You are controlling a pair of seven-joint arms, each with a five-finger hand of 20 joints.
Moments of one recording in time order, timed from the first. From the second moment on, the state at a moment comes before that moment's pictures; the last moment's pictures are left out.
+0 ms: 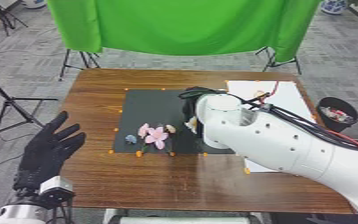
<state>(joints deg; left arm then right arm) 142.4 -49.9 -99.4 -131.8 30.9 18.6 23.1 -35.0 -59.7 15.3 -95.2 -95.3 -12.6 55.2</state>
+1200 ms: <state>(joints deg) 140.8 -48.6 -97.2 -131.6 30.8 18.6 24.3 -27.9 -45.9 20.9 -81.7 -84.2 -15.6 51.7</state>
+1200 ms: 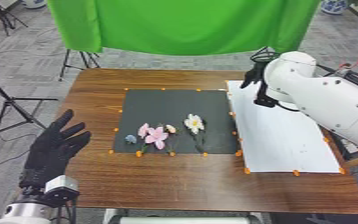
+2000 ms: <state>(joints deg) 140.5 -48.9 -96.6 -131.5 30.1 18.6 25.5 -30.4 -46.9 19.6 -76.7 -84.6 -15.6 52.6</state>
